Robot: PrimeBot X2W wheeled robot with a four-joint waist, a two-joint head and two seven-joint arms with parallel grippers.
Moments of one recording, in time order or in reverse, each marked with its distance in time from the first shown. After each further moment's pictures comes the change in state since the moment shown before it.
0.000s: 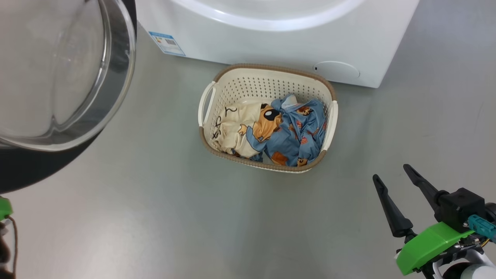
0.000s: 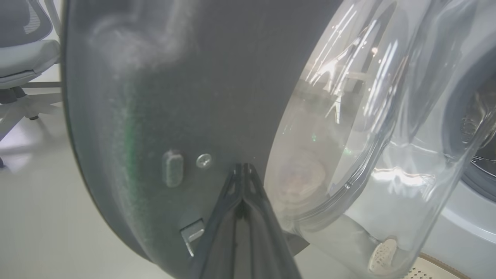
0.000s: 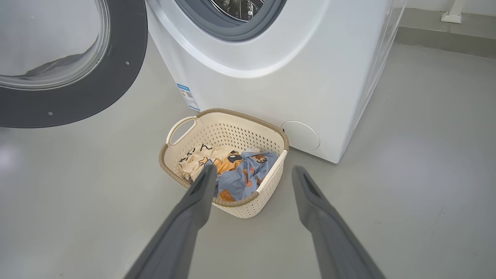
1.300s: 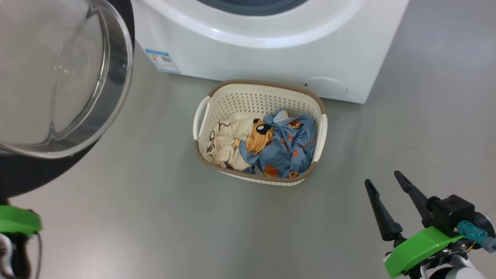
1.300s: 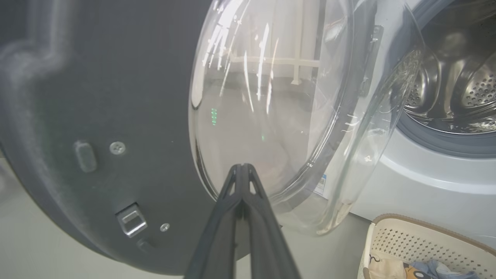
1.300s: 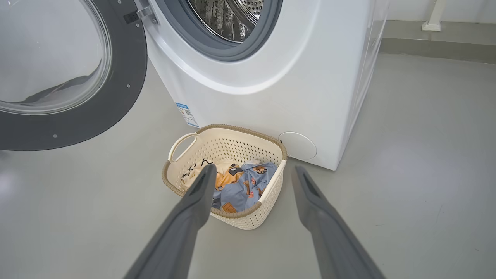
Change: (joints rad) left arm 0.051 -0.071 0.066 -0.064 0.260 -0.131 0.000; right arm -0.012 0.044 0.008 0.092 0.015 0.000 -0.073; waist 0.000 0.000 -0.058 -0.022
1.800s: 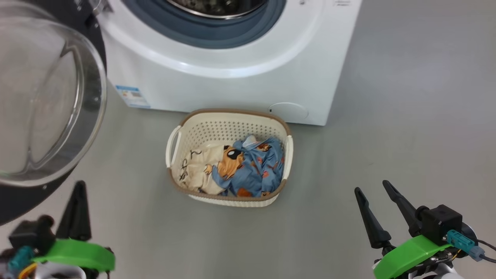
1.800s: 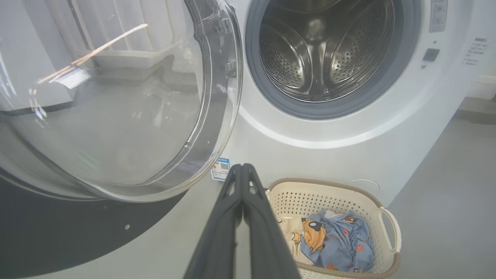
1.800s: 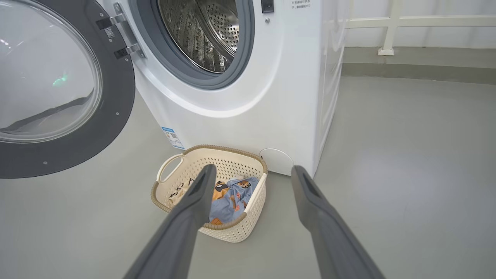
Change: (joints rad) left arm 0.221 -0.122 -0.201 -0.227 0.078 -0.008 0.000; right arm 0.000 0.036 0.023 0.094 0.022 0.000 -0.088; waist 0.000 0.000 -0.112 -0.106
